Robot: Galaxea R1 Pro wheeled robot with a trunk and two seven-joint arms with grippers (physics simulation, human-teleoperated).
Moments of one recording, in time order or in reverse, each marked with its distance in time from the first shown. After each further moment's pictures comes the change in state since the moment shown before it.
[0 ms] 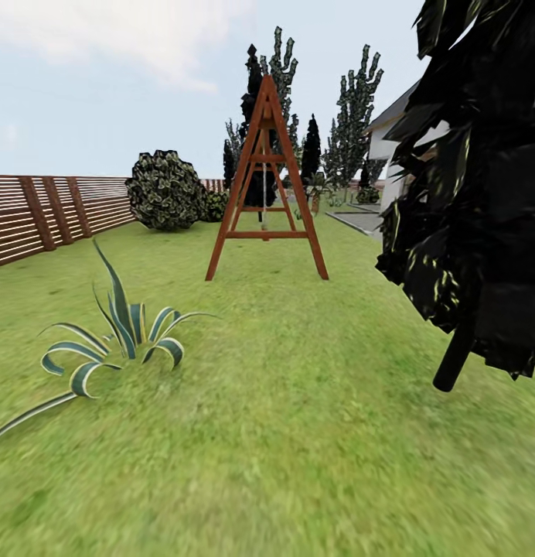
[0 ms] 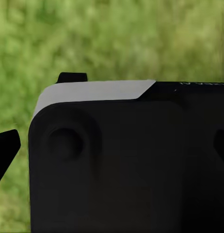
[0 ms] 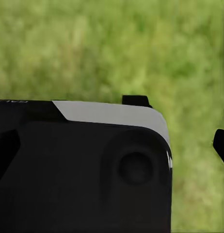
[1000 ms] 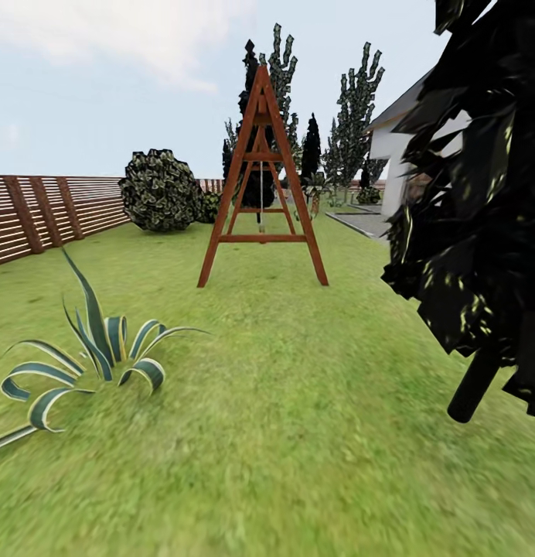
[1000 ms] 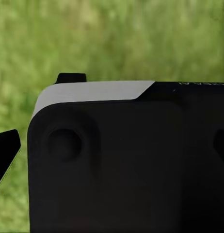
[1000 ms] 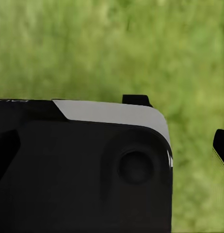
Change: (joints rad) left arm 0.000 0.000 -0.001 0.000 0.000 -0.001 -0.004; right arm 0.000 0.001 0.000 0.002 -0.001 0.000 0.000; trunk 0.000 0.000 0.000
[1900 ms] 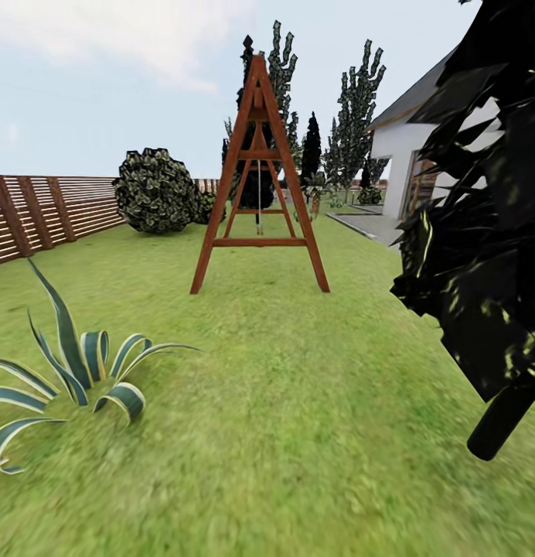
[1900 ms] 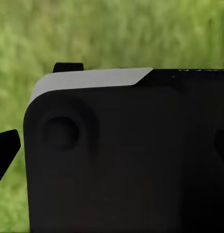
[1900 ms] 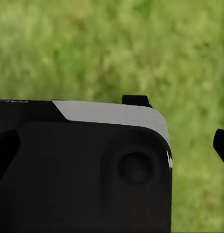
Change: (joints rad) left arm 0.000 0.000 -0.010 0.027 -0.007 0.001 -0.007; right arm 0.000 -0.001 0.001 -0.001 0.000 0.000 0.000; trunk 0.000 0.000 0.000
